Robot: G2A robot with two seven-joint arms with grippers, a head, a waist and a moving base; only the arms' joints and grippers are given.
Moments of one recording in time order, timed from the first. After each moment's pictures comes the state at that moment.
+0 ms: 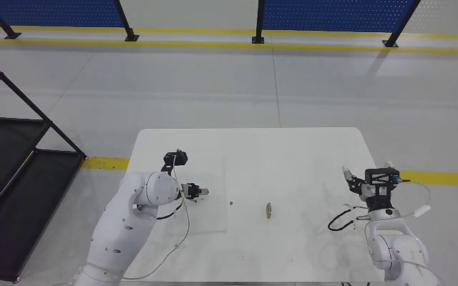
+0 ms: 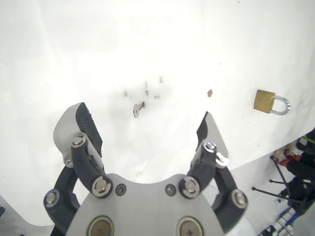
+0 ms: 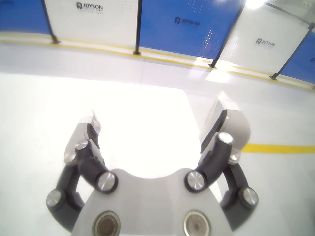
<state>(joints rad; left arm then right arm) 1.38 -1.19 -1.36 -1.83 0.96 0.35 -1.40 -1.73 -1.15 1.60 -1.80 -1.33 0.00 0.00</state>
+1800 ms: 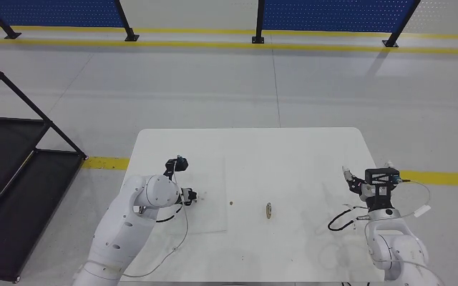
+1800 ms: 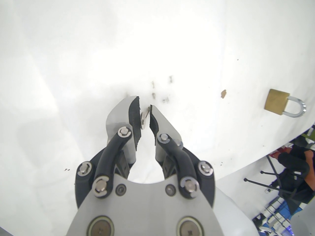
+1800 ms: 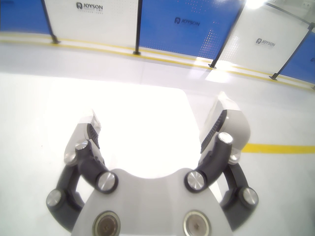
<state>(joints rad) 1.39 -1.17 -1.34 -1.74 0.87 0.31 -1.32 -1.73 -1.15 1.60 -1.80 -1.33 0.00 0.00</state>
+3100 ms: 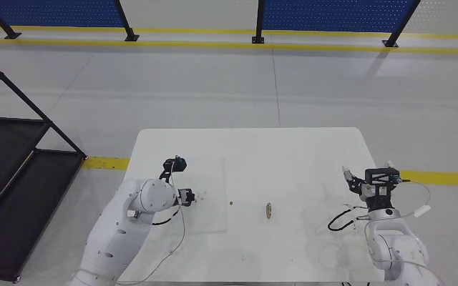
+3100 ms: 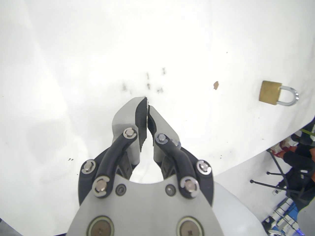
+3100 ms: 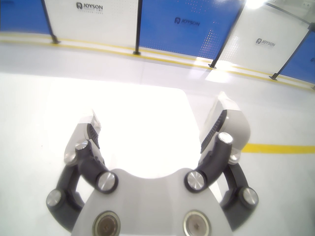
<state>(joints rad) 1.45 -1.14 -1.37 -1.86 0.87 0.30 -1.32 -1.73 -1.15 1.60 -1.80 -1.33 0.00 0.00</state>
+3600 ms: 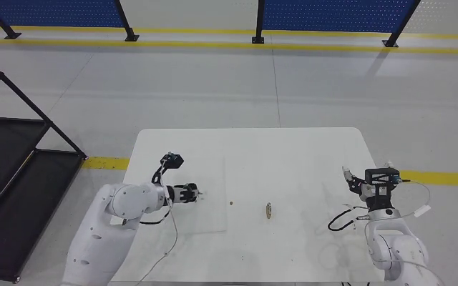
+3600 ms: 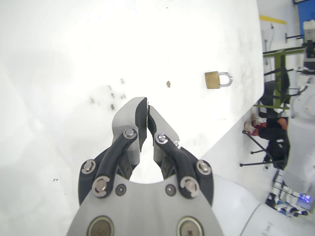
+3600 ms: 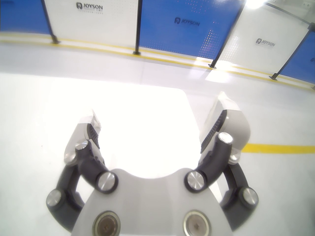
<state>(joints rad) 1.55 -1.12 -1.54 -1.86 0.51 0.00 -1.18 -1.73 -1.15 1.60 -1.80 -1.33 0.00 0.00</state>
